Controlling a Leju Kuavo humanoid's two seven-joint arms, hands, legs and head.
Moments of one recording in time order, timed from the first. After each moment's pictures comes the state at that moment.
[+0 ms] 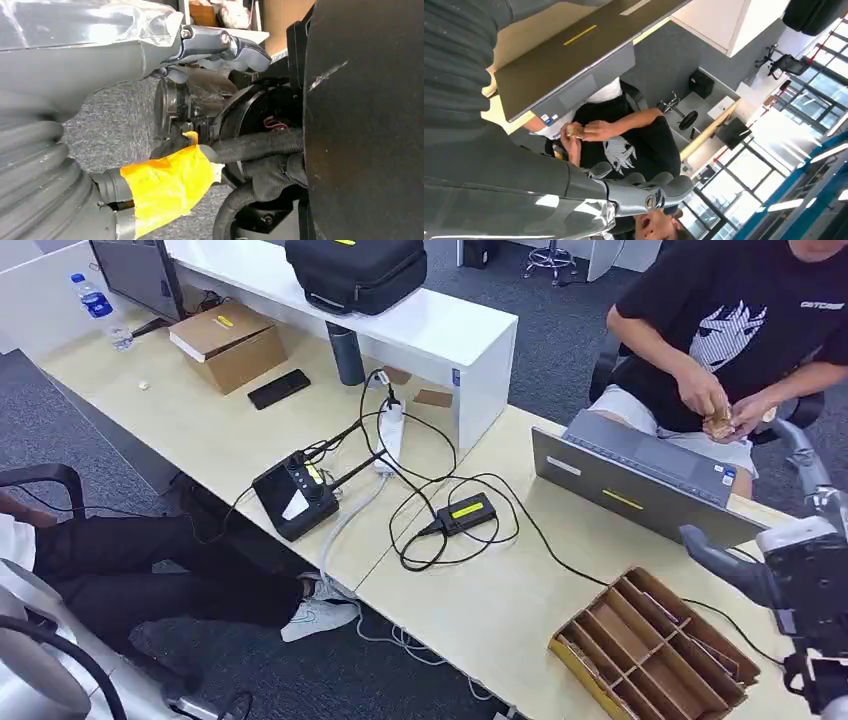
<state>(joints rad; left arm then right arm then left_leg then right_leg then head) 0.03 1.06 -1.55 -1.71 0.00 0.34 -0.40 -0.75 0.00 0.63 -1.33 0.21 -0.08 -0.08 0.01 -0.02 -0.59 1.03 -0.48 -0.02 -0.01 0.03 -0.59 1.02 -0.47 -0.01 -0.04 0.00</state>
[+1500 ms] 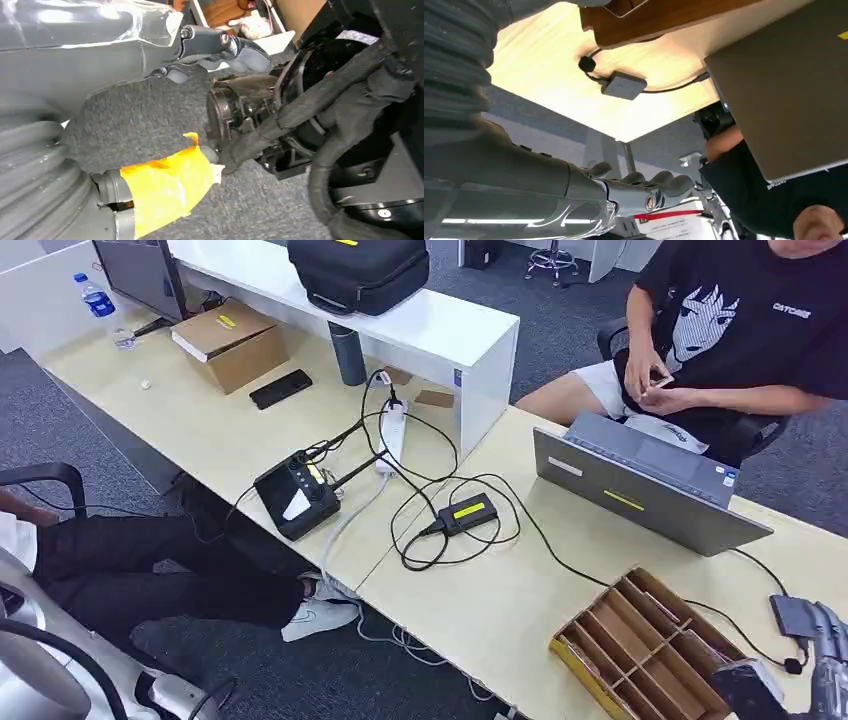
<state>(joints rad) 0.02 1.21 -1.56 -1.81 -0.35 0.36 -0.23 -0.38 -0.21 0.53 -1.31 0.70 -0.22 0.03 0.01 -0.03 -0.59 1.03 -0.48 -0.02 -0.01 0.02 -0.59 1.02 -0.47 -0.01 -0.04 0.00</state>
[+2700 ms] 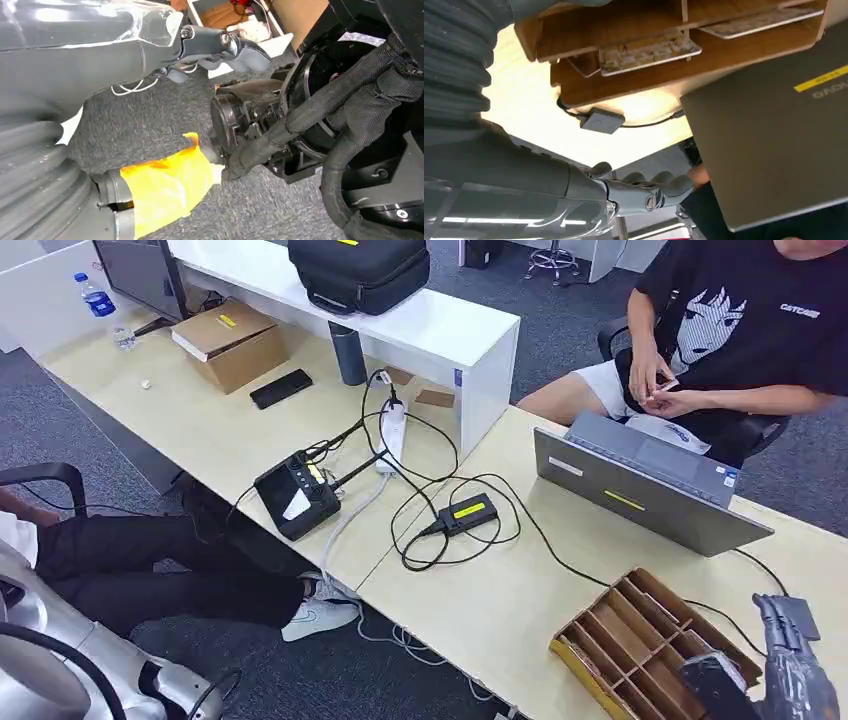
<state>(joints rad) -0.02 1.23 -1.56 -1.82 -0.38 0.32 -0.24 -0.41 -0.15 0.59 -1.24 0.65 -0.20 -0.01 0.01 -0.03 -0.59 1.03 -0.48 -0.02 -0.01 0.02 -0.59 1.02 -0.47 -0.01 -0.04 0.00</state>
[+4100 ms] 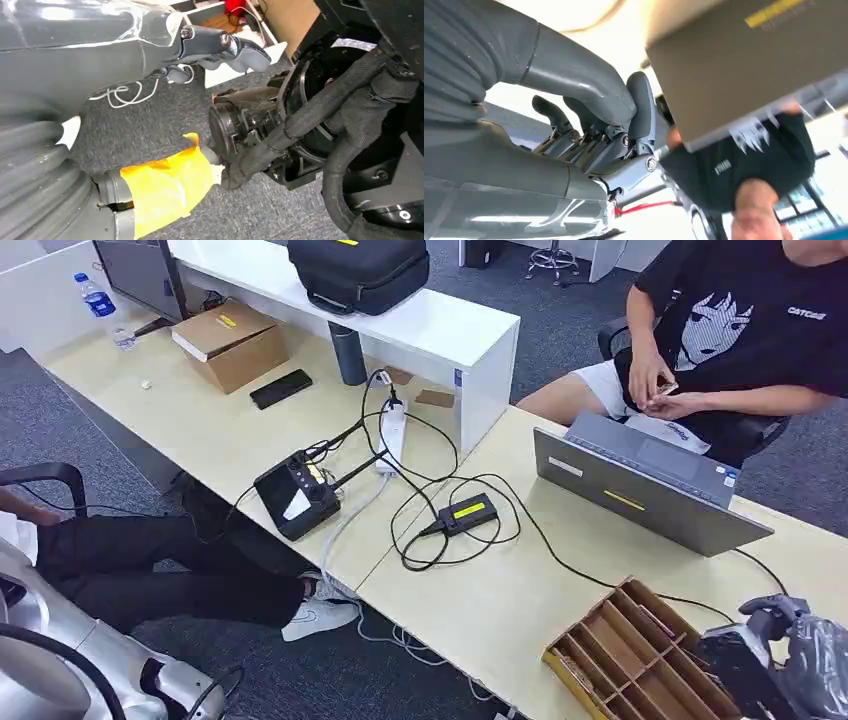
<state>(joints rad) -0.03 1.23 -1.56 -1.82 -0.42 0.34 -0.27 -0.49 -0.12 0.58 -1.27 0.65 -0.28 -0.03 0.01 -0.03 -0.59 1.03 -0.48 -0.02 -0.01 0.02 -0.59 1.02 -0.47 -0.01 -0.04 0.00</state>
